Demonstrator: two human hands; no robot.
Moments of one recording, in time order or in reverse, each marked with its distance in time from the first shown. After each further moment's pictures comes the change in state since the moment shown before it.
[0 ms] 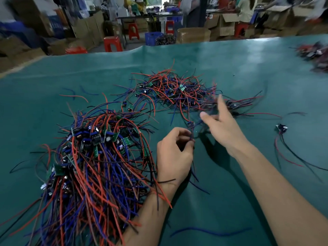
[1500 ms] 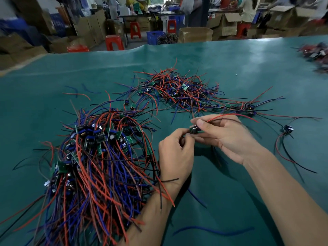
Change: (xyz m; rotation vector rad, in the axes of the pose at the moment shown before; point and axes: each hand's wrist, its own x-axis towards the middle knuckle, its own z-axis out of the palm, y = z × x) left_hand 0.001 0.001 0.001 0.035 0.091 0.041; right_hand -0.033 -0.020 -0.006 0.670 -0.297 0.091
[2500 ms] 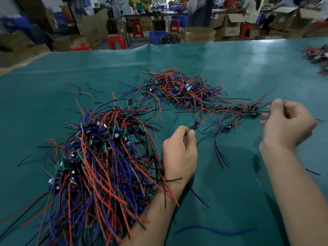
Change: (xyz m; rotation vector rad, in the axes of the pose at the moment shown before) left_hand -0.003 0.001 -0.002 0.083 -0.014 0.042; right_hand 0.012 -0.014 -0.059 -0.204 1.113 -0.481
